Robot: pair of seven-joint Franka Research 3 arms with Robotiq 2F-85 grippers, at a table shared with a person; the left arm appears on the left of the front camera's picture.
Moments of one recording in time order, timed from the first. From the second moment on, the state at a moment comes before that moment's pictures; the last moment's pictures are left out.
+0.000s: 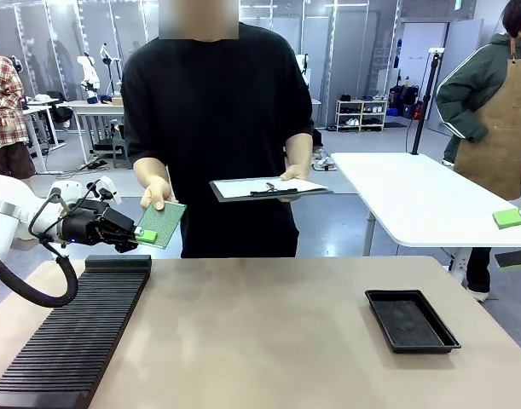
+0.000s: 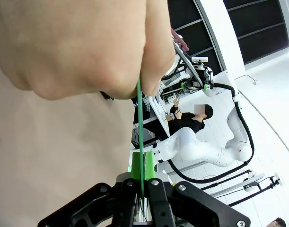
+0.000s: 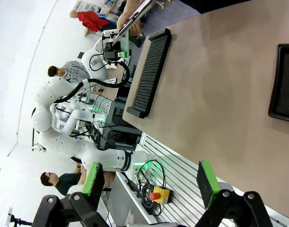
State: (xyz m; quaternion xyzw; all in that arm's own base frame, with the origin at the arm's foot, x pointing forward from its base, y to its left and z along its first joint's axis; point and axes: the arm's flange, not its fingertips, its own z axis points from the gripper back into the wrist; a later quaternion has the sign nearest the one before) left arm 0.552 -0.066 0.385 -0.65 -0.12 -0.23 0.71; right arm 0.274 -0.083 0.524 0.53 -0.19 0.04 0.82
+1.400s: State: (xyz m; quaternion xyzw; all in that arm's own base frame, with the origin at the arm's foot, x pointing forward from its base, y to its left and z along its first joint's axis) left arm 0.552 -0.068 0.386 -0.65 -0.12 -0.24 0.71; right arm 0.274 -0.083 0.524 0.53 -0.19 0.04 0.82
